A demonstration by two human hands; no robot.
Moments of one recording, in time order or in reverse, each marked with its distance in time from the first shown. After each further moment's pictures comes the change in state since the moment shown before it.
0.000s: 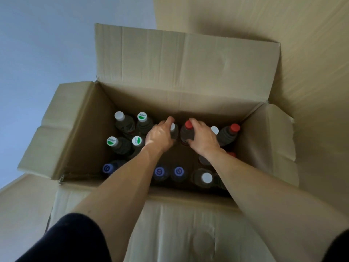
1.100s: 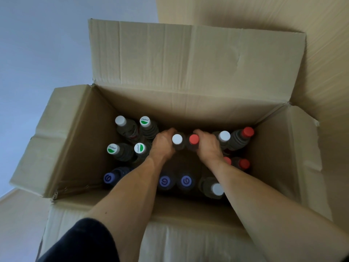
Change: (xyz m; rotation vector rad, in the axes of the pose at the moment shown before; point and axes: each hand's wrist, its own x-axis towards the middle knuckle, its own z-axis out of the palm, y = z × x) left_hand 0.027 -0.024 0.030 -0.156 0.027 -0.002; right_hand 0.027 0.009 0.037 0.086 -0.015 0.067
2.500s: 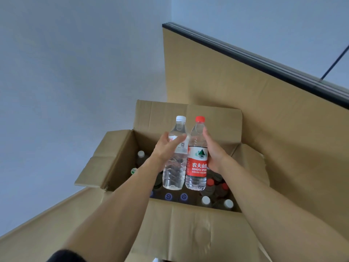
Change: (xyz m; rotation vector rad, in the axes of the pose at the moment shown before) left_hand -0.133 0.101 -0.153 -1.030 0.055 -0.053; right_hand -0.127 -0.077 -0.161 1.297 -0.235 0.063
